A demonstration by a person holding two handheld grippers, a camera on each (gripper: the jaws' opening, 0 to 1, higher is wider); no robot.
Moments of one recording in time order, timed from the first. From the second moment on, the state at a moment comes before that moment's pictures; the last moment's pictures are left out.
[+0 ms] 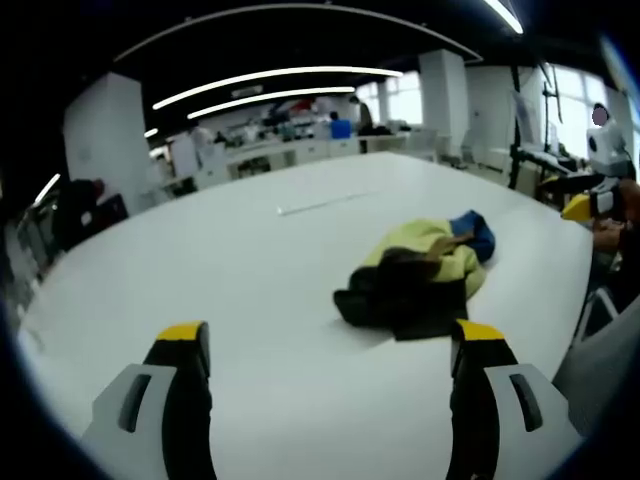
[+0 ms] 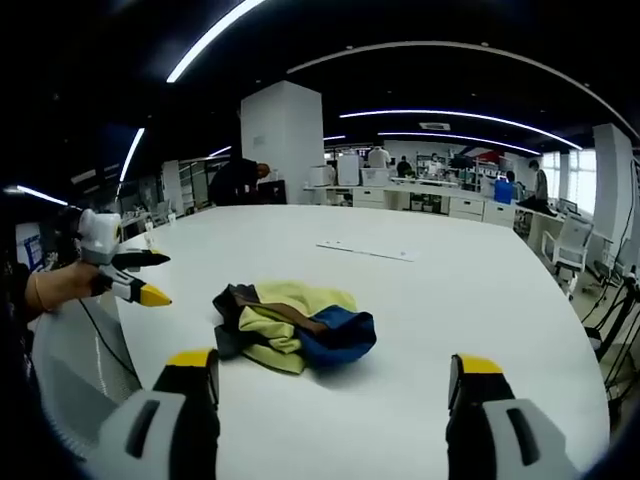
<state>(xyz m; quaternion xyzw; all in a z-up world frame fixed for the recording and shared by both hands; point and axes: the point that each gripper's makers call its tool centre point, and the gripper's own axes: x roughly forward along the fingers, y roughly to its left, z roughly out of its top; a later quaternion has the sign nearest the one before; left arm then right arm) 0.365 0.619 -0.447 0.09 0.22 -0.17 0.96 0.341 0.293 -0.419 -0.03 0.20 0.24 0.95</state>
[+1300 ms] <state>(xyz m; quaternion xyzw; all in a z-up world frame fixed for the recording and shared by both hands) 0.367 0.617 -0.446 0.09 0.21 -0.17 0.96 0.338 0.286 -0.421 -0.03 0.20 0.24 0.95</state>
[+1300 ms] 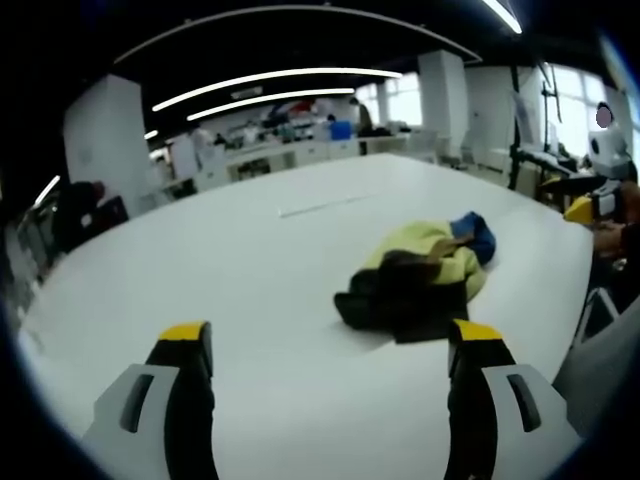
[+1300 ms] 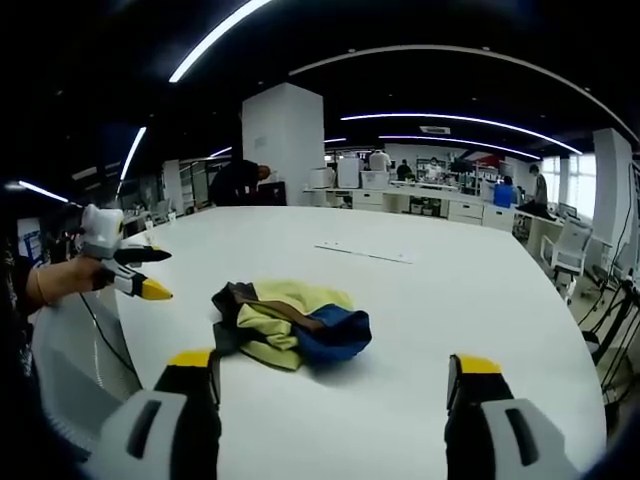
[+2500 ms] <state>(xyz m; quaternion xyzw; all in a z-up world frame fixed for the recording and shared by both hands) 0.366 0.611 -0.431 0.11 0.19 -0.18 0.96 0.335 0.280 -0.416 -0.05 0.20 0.25 0.95</state>
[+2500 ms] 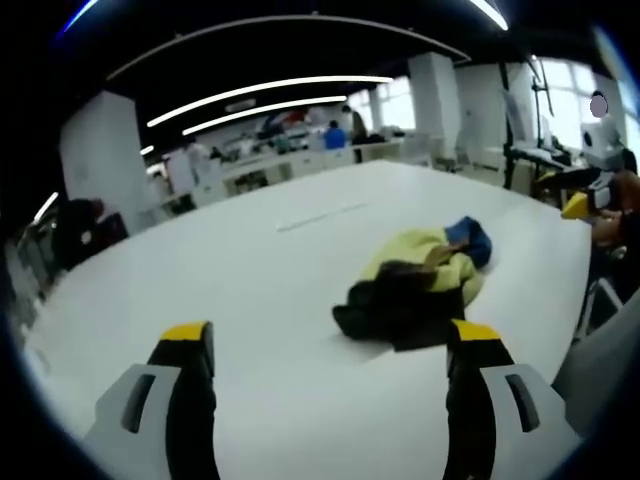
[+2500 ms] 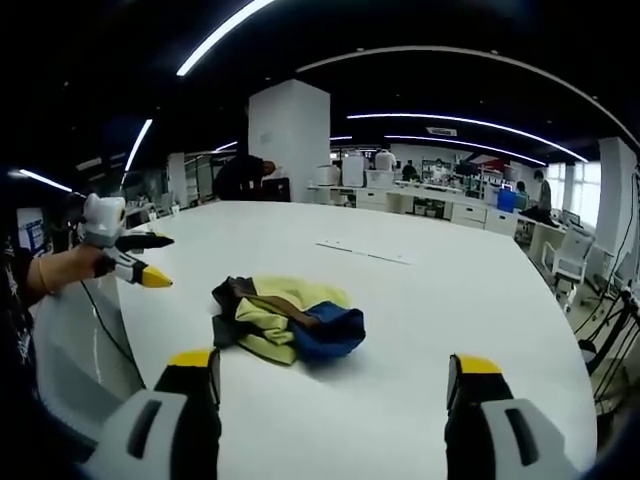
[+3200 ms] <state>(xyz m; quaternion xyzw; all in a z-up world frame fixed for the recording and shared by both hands) 0.358 0.600 -0.435 0.10 0.19 -0.20 0.96 0.324 0.291 -0.410 -0.06 0.19 0.24 0.95</state>
